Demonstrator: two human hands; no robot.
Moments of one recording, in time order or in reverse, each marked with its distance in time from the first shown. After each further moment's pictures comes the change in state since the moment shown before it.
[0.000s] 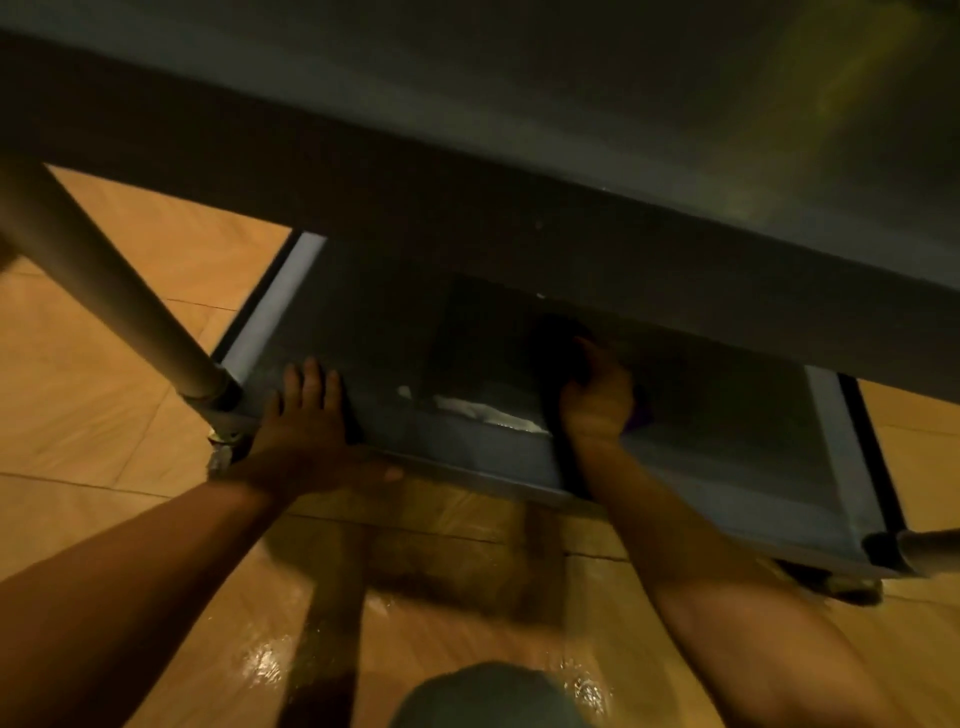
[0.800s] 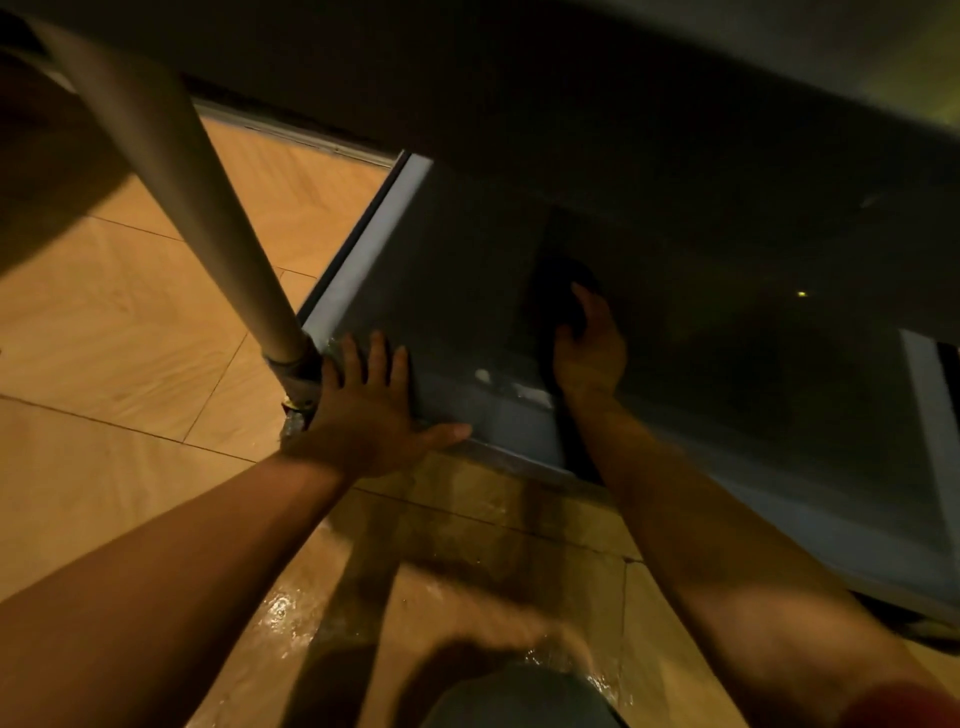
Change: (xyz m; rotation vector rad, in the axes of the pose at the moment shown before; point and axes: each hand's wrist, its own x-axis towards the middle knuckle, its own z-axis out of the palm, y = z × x) left_hand 0.005 -0.026 0.019 0.004 0.154 0.008; right_hand -0.007 -0.082 0.079 0.096 -0.149 -0.122
